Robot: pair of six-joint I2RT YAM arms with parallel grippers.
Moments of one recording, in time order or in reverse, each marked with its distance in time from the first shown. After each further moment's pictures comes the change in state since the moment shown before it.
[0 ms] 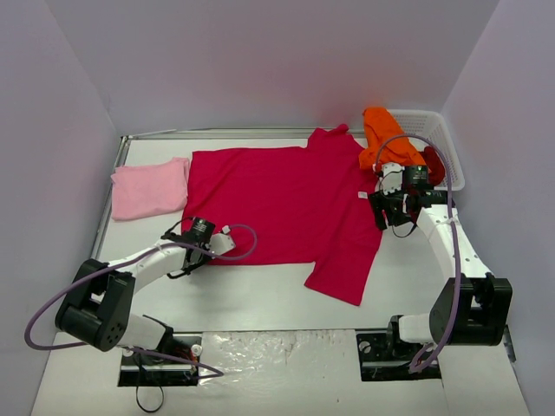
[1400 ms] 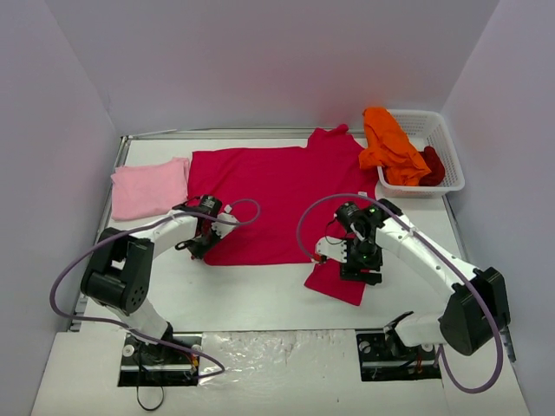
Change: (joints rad) left arm 0.040 0.242 0.298 -0.200 0.158 -0.216; right arm 0.557 -0.006 -0.005 -0.607 0.104 -0.584
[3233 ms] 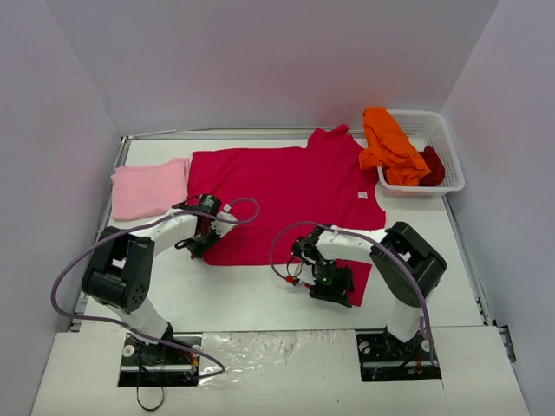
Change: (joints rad) left arm 0.010 0.017 0.018 -0.009 0.001 0.000; right arm 0.292 0.425 -0.101 0.228 0.039 0.487
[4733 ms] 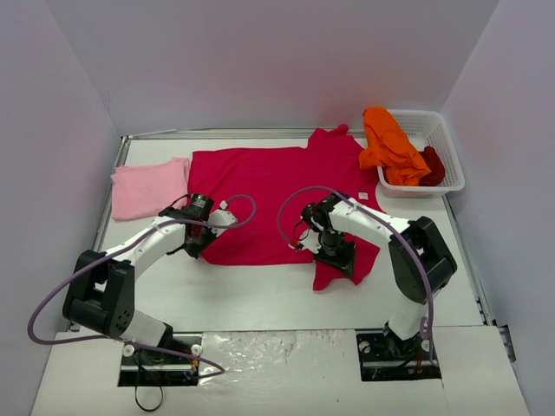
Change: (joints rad) left arm 0.002 -0.177 -0.042 -0.018 0.034 0.027; right arm -0.164 -0.013 0.234 -0.161 -0.008 -0.002
